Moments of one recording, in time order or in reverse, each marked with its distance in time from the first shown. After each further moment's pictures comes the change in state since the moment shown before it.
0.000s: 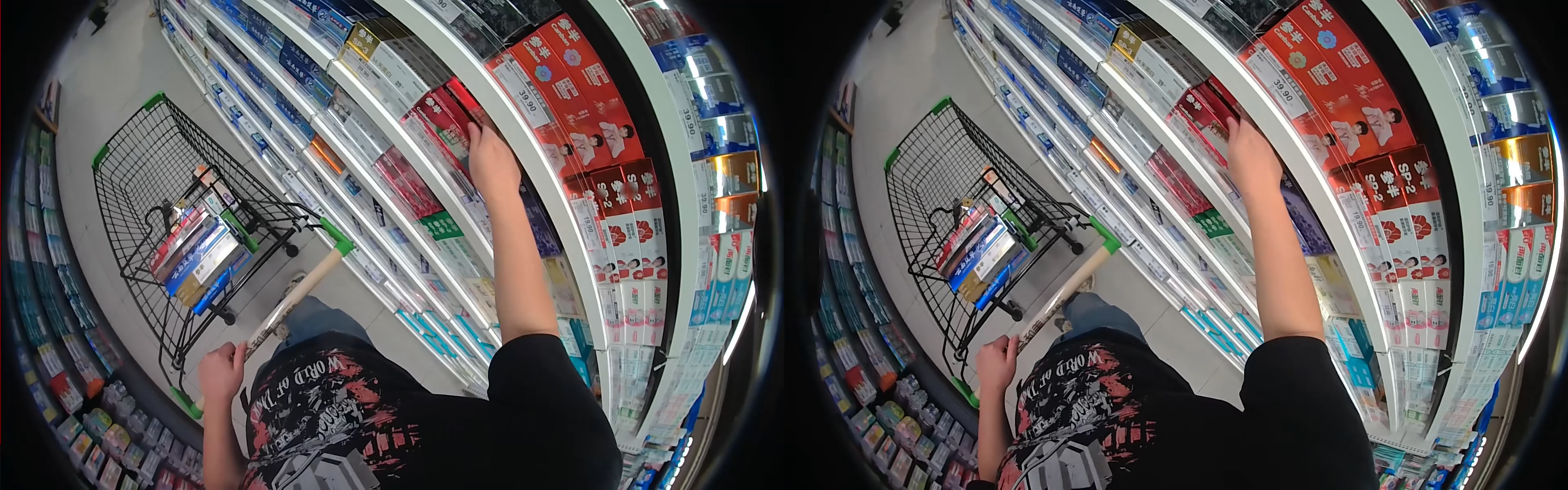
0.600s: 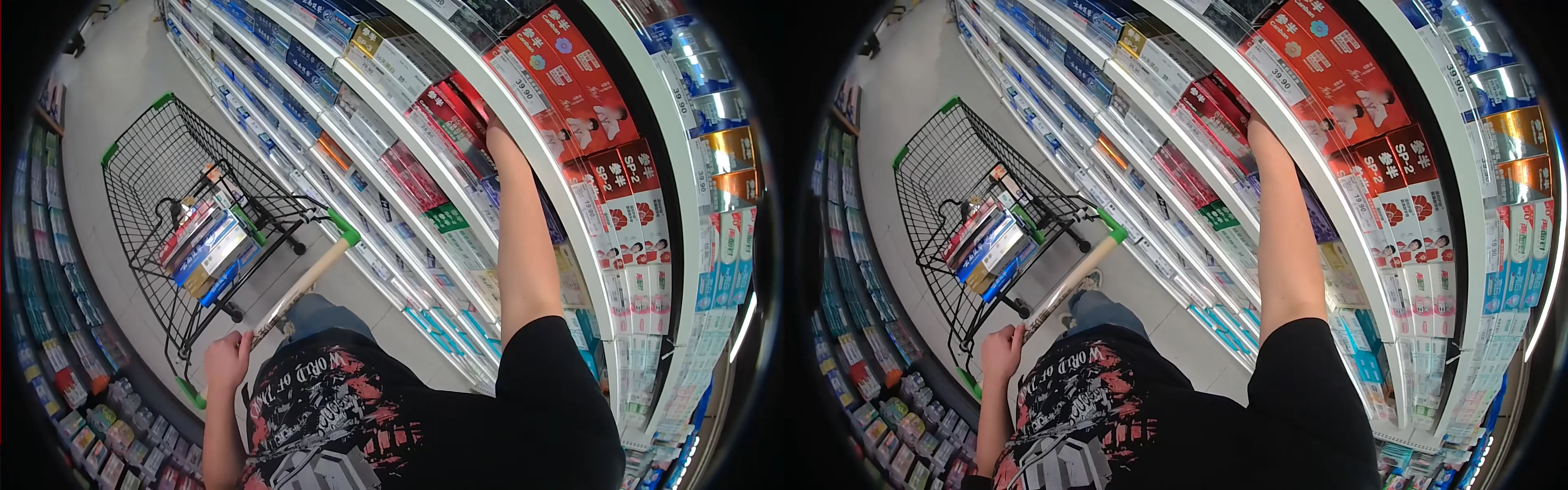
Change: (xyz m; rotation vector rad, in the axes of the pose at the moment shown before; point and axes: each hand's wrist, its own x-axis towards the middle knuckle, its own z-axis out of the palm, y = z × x) left_hand 0.001 -0.006 -0.001 -0.009 -0.007 0.023; right_hand 0.035 0.027 0.013 0.345 0.017 0.290
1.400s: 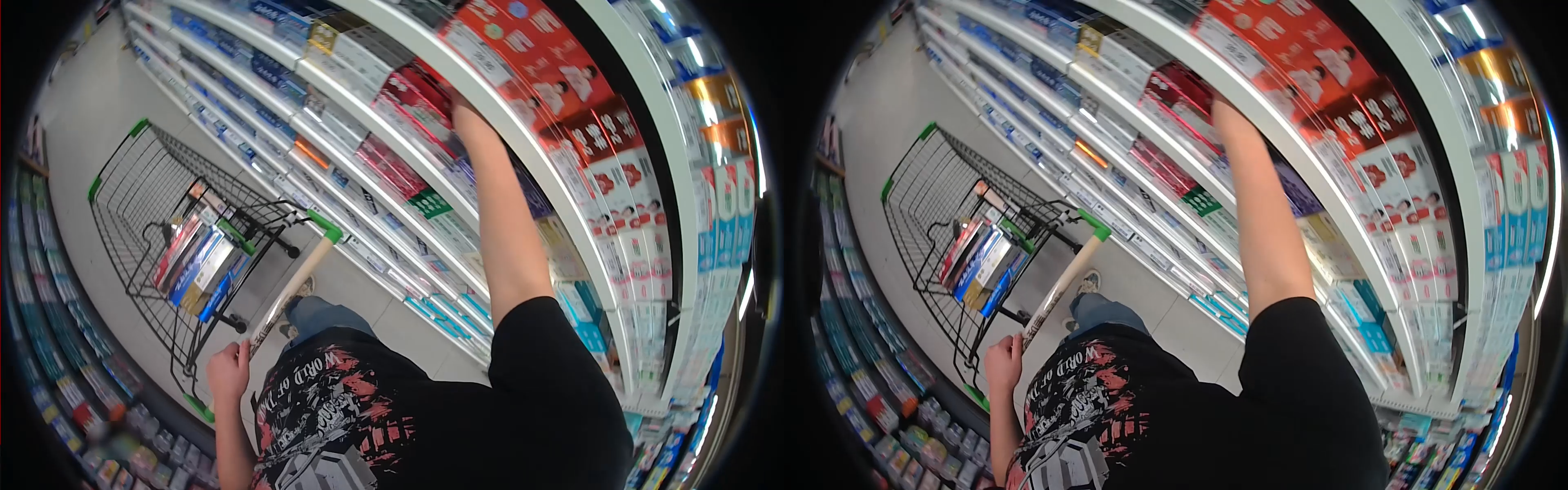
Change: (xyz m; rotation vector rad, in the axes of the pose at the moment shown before) left_hand -0.001 0.004 0.002 0.006 0.010 -0.009; right_hand -0.011 -0.001 -0.003 0.136 -0.015 -0.008
